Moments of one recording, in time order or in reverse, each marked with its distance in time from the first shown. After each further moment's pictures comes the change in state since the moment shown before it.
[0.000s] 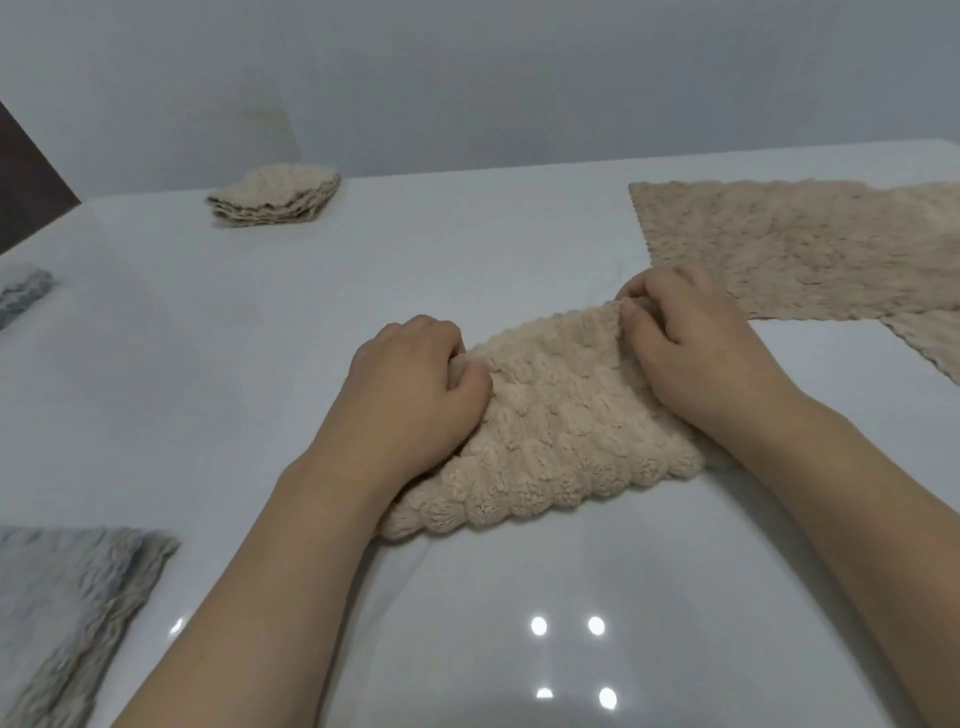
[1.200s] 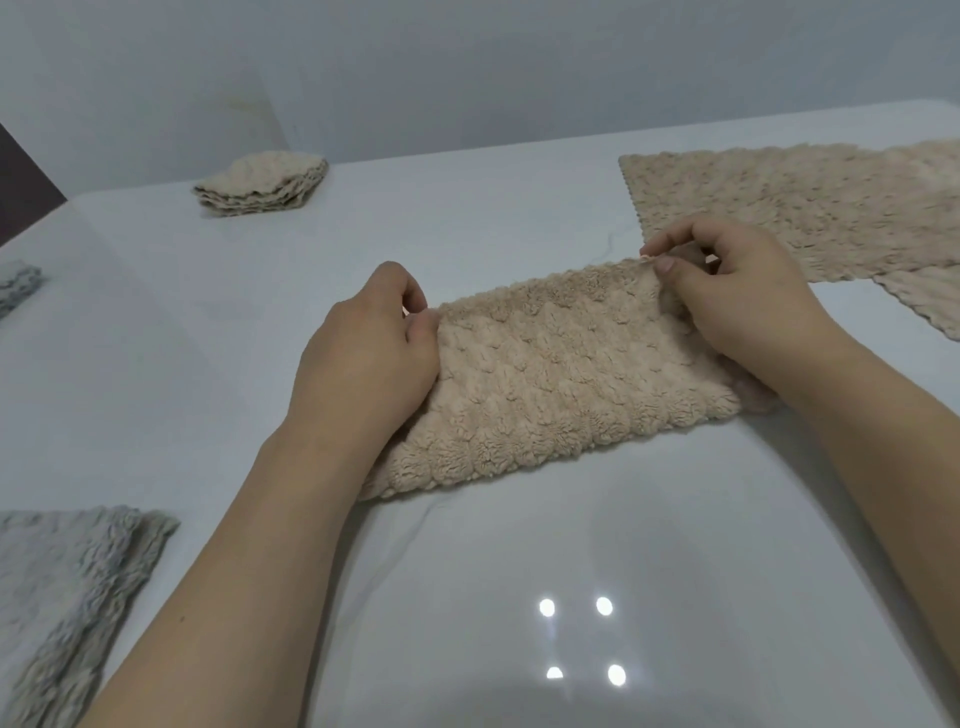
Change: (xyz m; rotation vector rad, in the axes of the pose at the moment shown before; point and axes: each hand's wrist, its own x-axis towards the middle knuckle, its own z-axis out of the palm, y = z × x) left_hand -0.002 -0.002 -0.010 -0.078 0.149 -0.182; right_hand 0.005 0.022 -0.015 0.349 0.112 0.217
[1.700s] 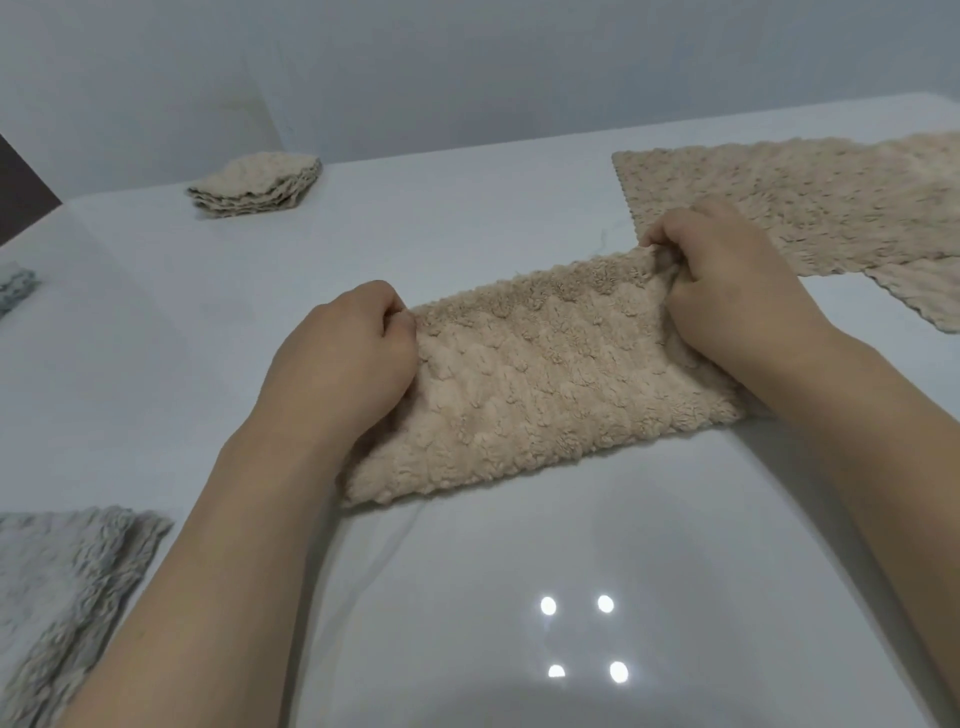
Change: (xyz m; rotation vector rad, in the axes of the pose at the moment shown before) left_hand 0.003 -0.003 -0.011 0.105 -0.132 -0.088; right_hand -0.001 -0.009 -0.002 -0.512 -0.030 -0.195
